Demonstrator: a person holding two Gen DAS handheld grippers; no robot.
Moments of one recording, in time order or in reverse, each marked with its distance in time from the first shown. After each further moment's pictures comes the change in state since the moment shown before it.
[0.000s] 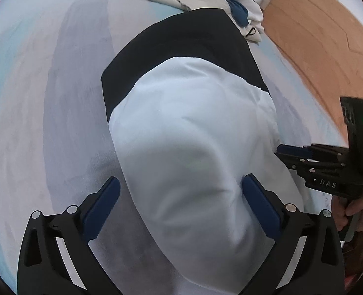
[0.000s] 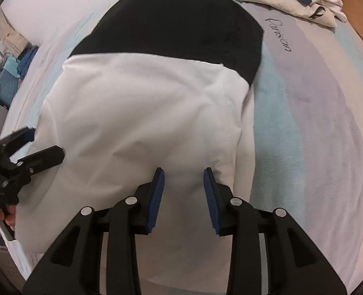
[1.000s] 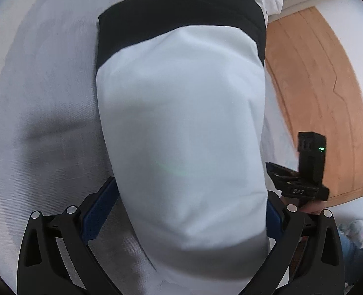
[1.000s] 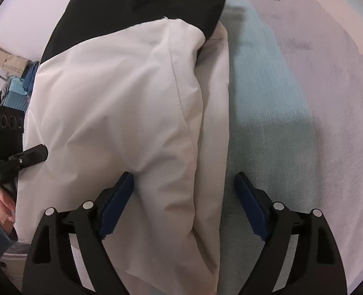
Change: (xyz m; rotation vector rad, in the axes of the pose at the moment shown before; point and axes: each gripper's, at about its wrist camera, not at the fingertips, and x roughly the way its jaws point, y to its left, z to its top) left arm 0.046 0.051 -0.014 -0.261 0.121 -0.354; right arm 0.044 -0.072 0.000 0.148 0.118 0.158
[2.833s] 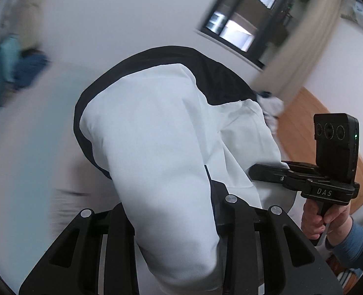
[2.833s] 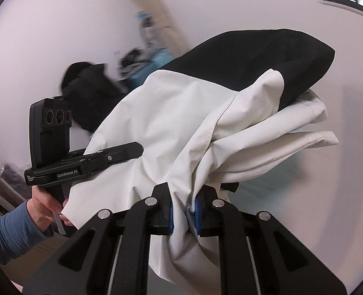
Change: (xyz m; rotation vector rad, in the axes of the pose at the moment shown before) left arm -0.628 0.105 -0.177 0.106 -0.589 0.360; right arm -0.119 0.615 -0.050 -0.631 -0.249 0.423
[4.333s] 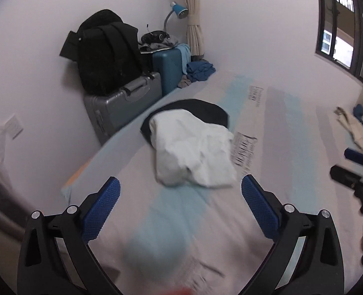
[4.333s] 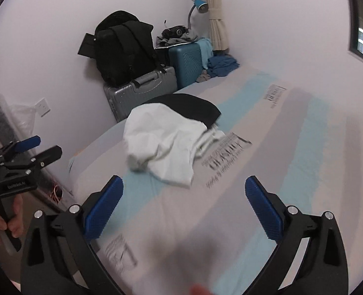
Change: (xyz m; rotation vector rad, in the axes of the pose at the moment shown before) left arm -0.314 0.000 -0.281 -0.194 -0.135 0.764; right arm 0.013 0.284 -0.183 -0.229 -0.019 -0.227
